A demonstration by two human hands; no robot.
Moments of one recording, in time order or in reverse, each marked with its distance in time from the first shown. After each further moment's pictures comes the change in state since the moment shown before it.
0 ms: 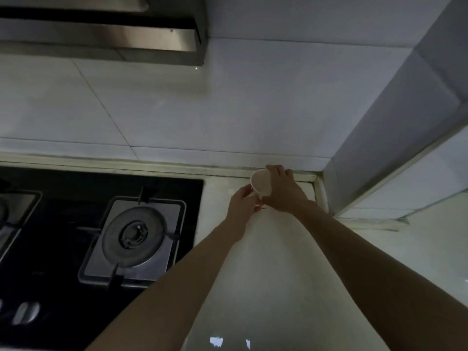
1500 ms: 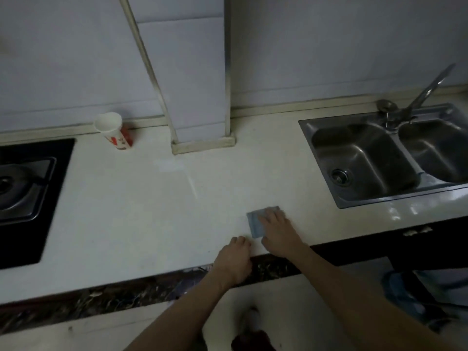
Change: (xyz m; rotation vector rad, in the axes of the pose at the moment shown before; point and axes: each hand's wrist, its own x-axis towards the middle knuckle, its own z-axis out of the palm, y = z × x) left_hand -0.301 -0.276 0.331 1.617 -0.522 0.232; right_hand -0.445 0.374 0.022 -0.111 -0.202 0.091
